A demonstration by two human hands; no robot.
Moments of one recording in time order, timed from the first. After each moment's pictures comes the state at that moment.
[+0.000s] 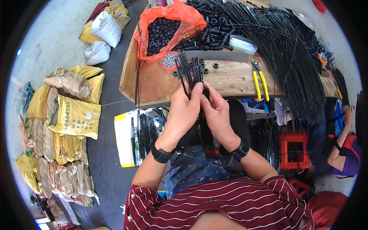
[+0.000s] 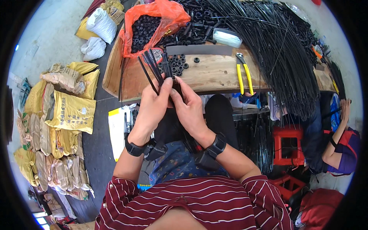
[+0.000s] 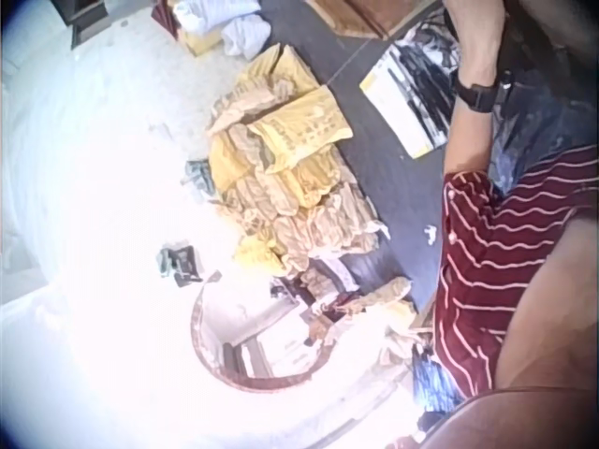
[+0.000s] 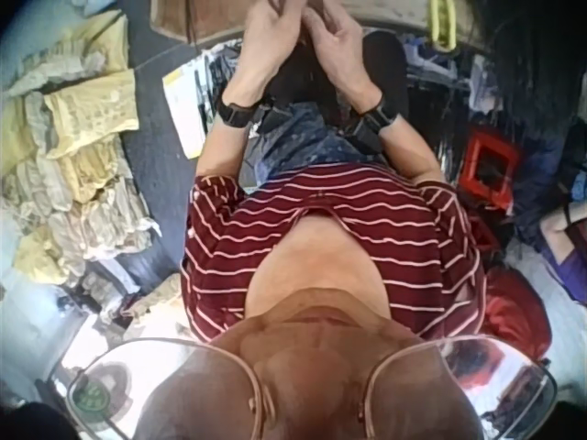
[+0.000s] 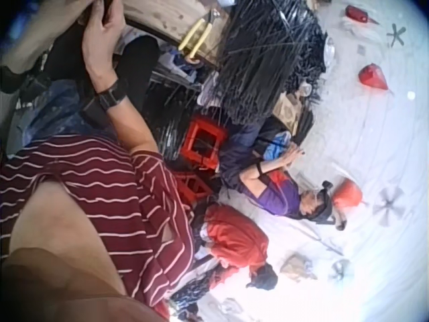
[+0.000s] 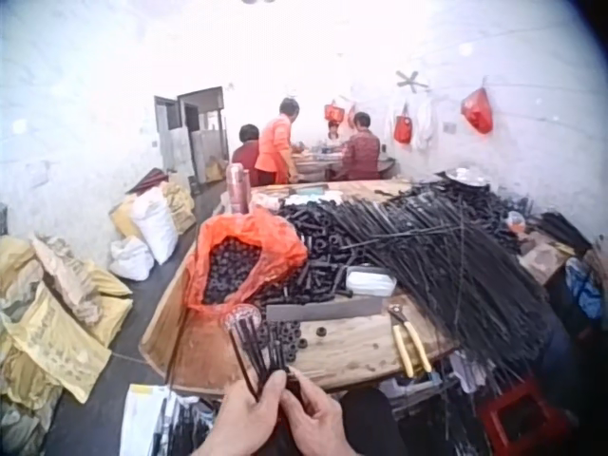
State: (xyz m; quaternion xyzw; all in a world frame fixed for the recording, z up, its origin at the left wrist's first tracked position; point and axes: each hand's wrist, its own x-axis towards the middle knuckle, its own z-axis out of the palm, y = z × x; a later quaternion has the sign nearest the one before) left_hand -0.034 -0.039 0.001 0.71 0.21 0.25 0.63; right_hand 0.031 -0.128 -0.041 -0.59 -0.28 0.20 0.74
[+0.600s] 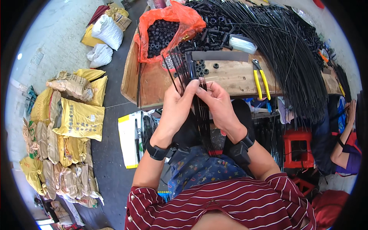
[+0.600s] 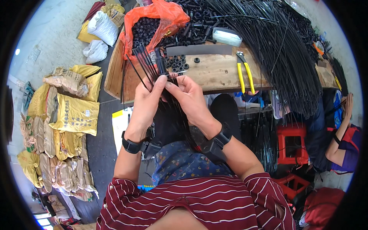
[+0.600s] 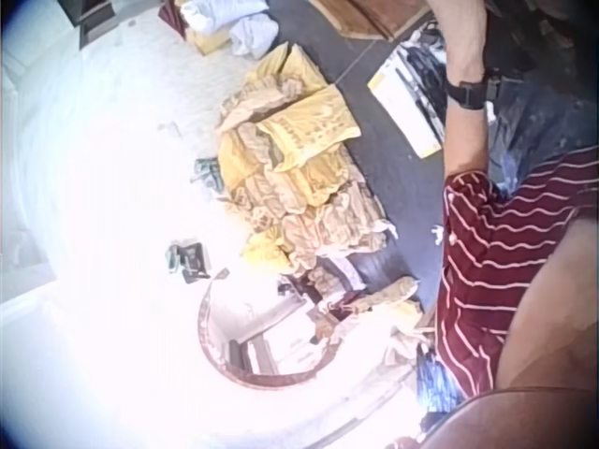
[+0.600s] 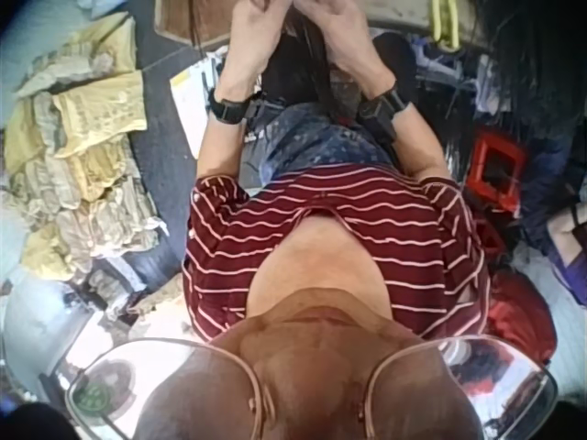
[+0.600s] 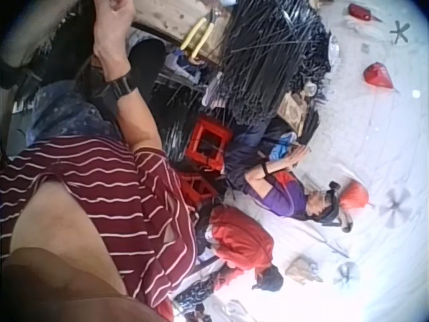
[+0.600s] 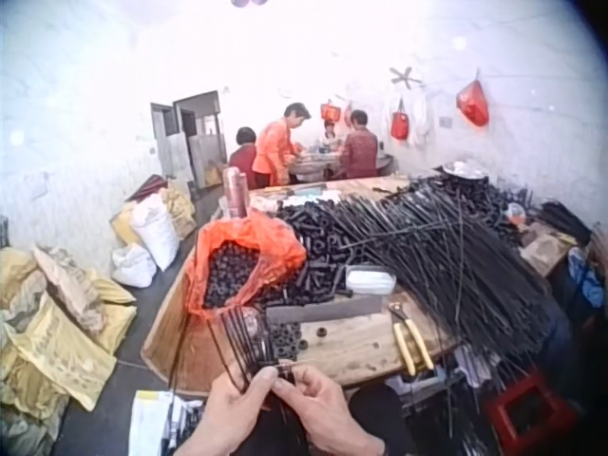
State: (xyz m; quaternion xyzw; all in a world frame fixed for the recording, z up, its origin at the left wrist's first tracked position) left_hand -0.033 -0.025 0.007 0.64 0.15 0.26 0.71; right_hand 0.052 -0.121 -0.024 -0.40 -0.22 0.41 0.79
